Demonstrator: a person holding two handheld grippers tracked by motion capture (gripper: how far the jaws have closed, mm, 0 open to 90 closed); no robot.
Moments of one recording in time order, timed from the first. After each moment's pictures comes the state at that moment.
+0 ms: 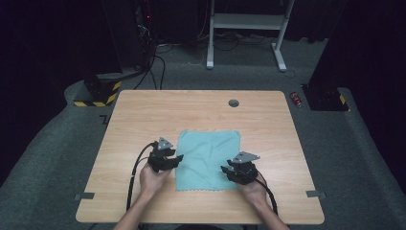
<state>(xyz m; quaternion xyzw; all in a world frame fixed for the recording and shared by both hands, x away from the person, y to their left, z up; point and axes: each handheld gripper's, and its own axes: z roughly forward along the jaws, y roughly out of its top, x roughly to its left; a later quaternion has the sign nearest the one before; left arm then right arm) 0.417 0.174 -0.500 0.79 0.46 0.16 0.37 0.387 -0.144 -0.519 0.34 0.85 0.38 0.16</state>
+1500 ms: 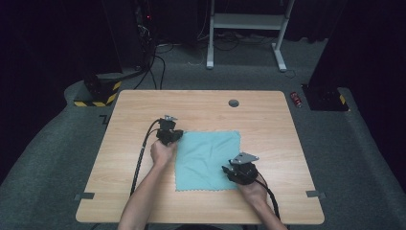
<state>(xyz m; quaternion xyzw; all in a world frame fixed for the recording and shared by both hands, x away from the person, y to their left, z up) 0.516 0.166 -0.515 0.77 0.52 0.15 0.35 0.387 -0.144 -0.523 0.34 0.85 0.37 0.18</state>
